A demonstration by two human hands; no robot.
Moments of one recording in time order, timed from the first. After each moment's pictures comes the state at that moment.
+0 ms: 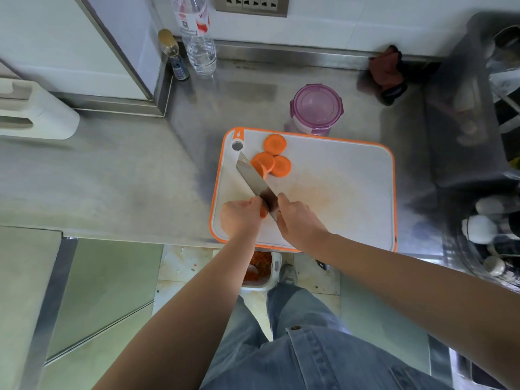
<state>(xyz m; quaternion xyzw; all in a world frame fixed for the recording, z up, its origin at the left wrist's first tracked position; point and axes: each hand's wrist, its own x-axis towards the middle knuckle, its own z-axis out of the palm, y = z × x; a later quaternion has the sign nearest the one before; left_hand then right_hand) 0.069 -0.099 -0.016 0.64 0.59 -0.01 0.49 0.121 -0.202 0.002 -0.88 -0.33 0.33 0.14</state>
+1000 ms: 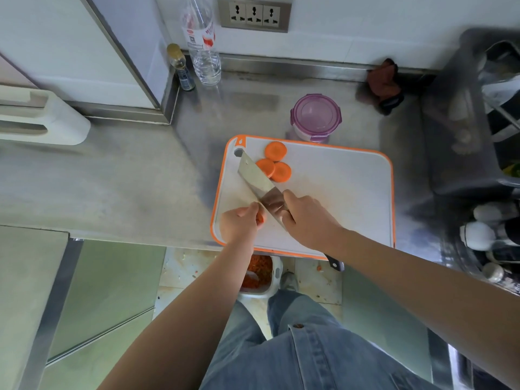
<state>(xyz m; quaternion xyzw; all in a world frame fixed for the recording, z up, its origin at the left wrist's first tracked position) 0.058 -0.099 -0.021 0.52 0.60 0.02 0.61 0.135 -0.212 0.035 -0.87 -0.37 0.30 0.13</state>
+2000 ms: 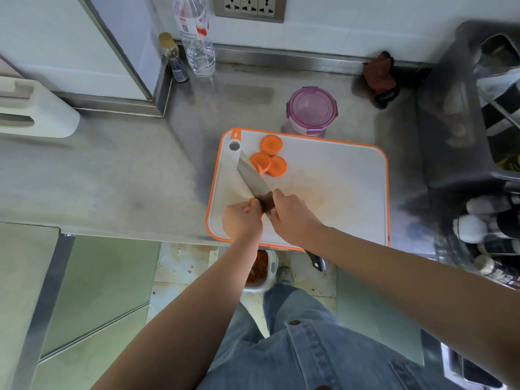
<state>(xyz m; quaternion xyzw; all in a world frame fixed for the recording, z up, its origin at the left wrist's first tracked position) 0.062 -0.113 -0.021 0.66 0.56 0.02 0.50 0.121 -0.195 0.026 -0.88 -0.29 0.35 0.16</state>
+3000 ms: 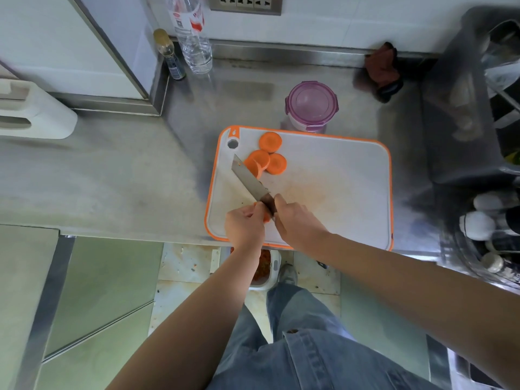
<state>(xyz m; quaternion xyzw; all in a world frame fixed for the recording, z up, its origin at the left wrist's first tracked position) 0.055 -0.126 -0.025 0.62 0.55 0.05 0.56 0.120 -0.212 -0.003 -0.87 -0.36 0.32 0.13</state>
